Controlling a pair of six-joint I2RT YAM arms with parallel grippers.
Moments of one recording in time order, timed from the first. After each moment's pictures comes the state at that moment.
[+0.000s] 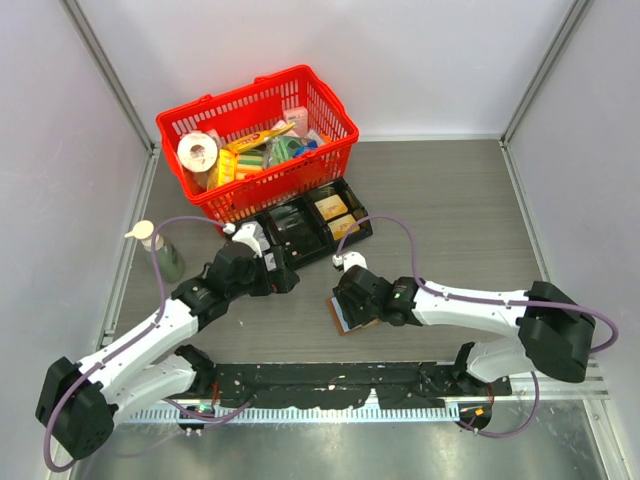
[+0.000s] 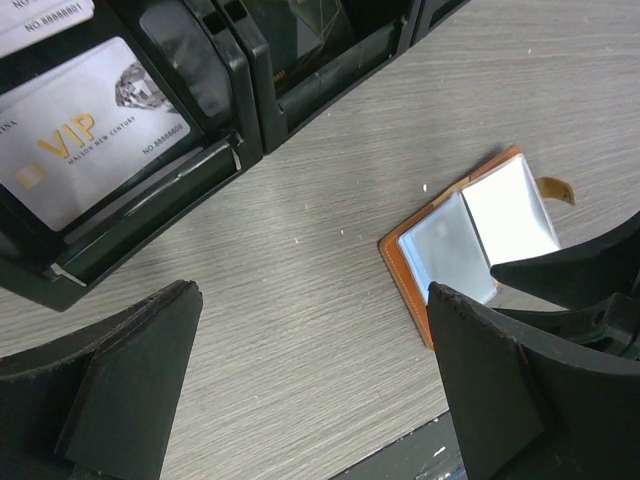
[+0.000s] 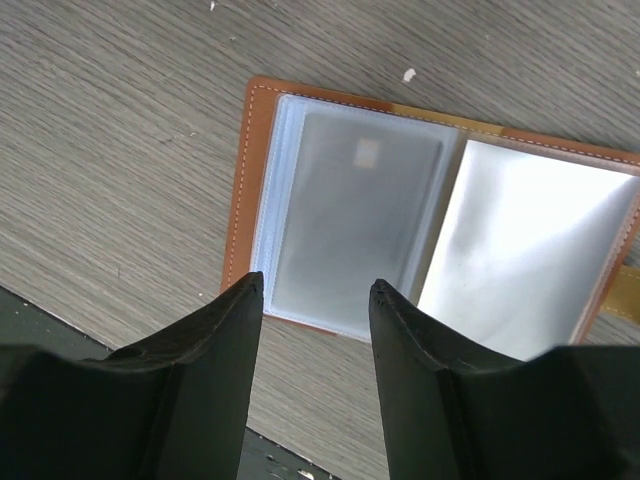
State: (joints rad) left arm -0.63 0.90 0.56 -0.28 -0.02 -0.65; right arm 1.06 1.33 0.71 -0.37 0.19 0.50
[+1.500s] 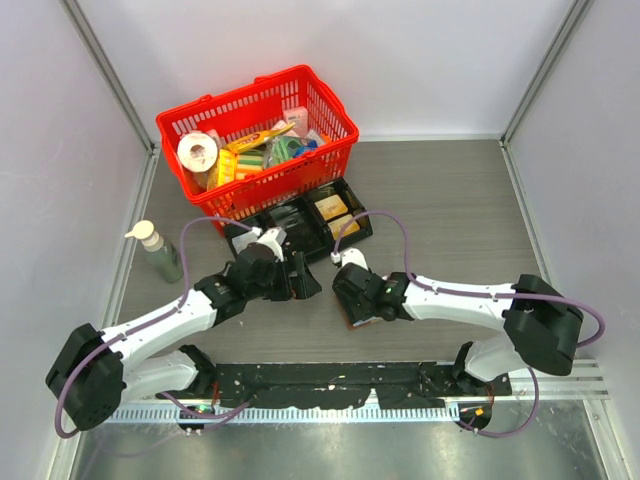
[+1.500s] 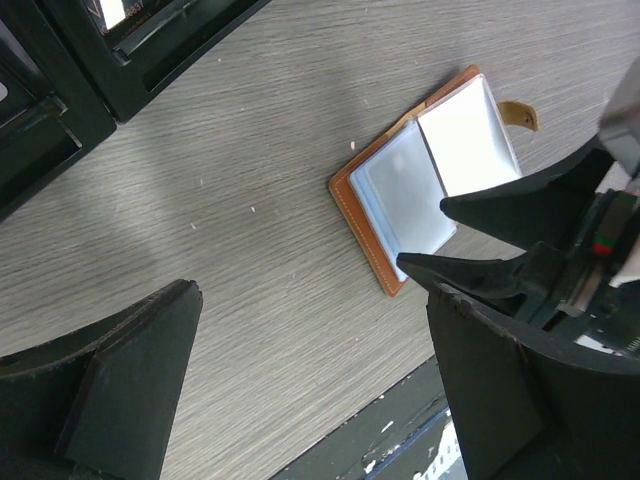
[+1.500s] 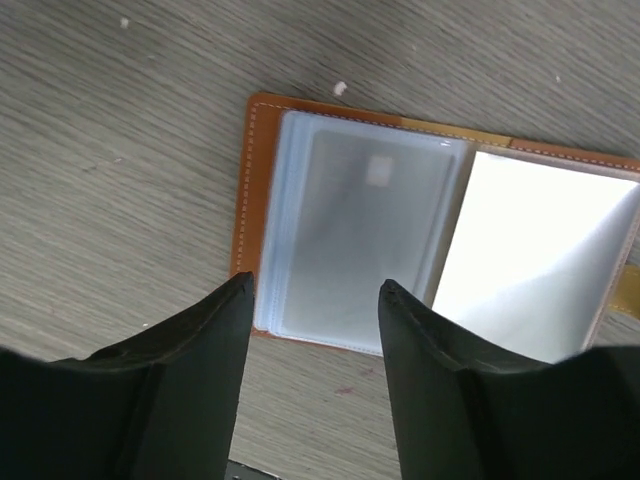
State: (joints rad) left arm -0.74 1.09 0.56 -0.13 0.09 -0.74; right arm 1.05 1.42 0.78 -0.44 0.29 0.48
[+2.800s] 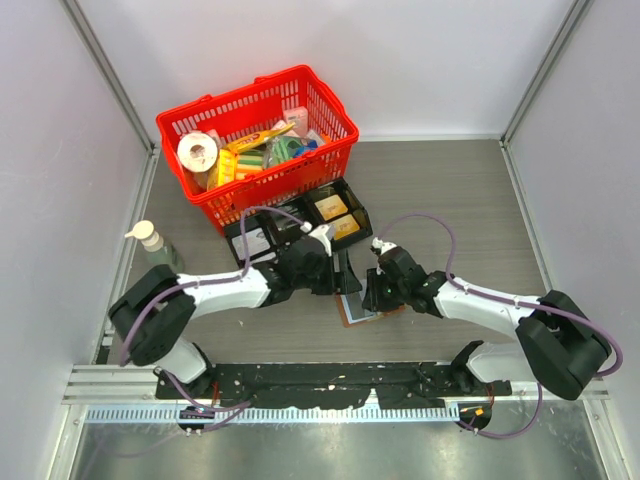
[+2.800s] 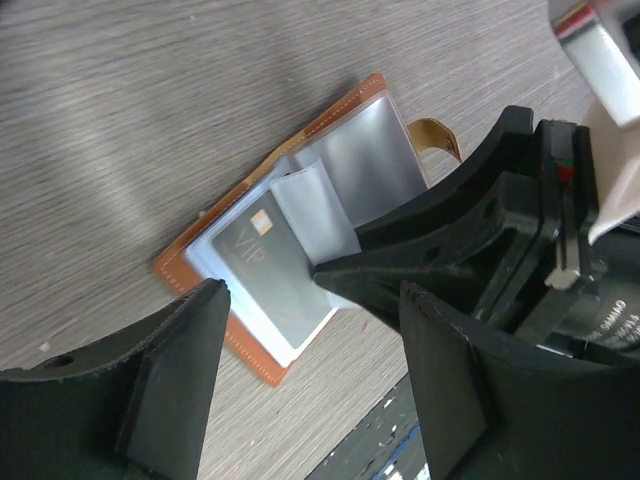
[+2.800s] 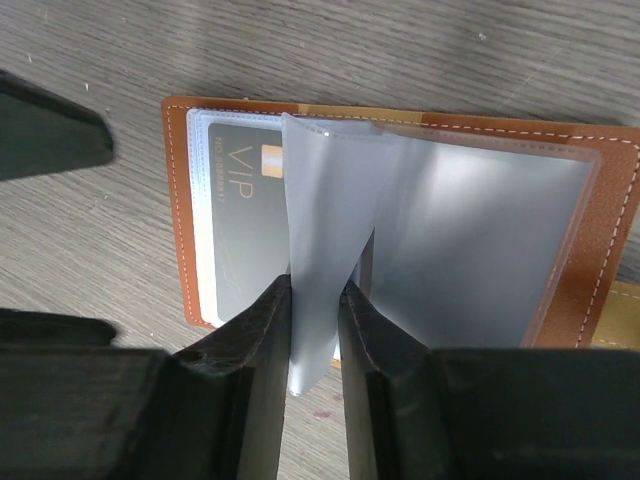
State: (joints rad) left arm -0.89 1.51 0.75 0.11 0.11 -0.84; right arm 0.72 1.27 0.52 -0.17 -0.09 0.53
